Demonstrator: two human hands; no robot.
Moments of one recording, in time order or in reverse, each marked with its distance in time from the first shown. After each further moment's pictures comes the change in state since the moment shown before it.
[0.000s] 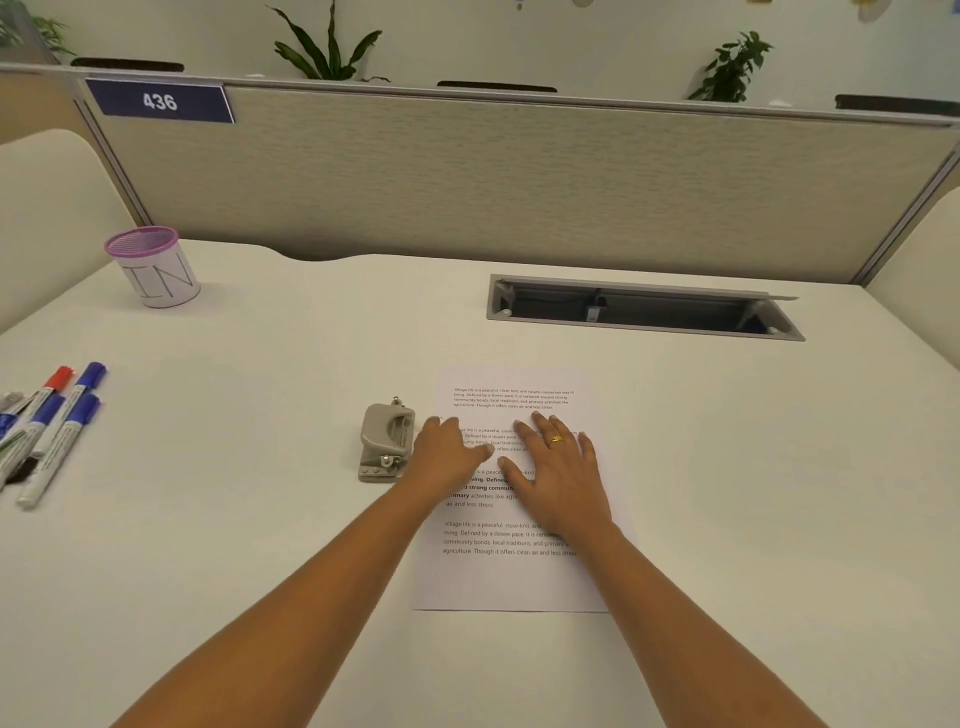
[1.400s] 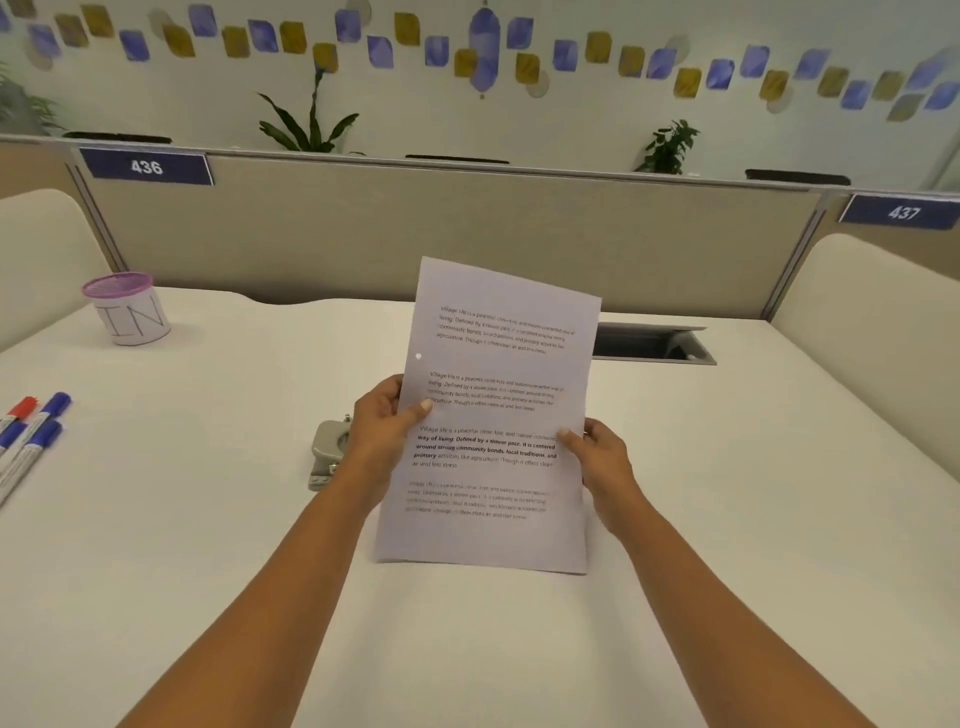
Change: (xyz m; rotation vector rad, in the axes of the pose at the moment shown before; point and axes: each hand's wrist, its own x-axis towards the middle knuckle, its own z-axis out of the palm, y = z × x) left_hand -0.047 0.032 -0.021 -0.969 0.128 0.274; right_hand -0.035 0.056 -0.094 1.199 0.174 0.419
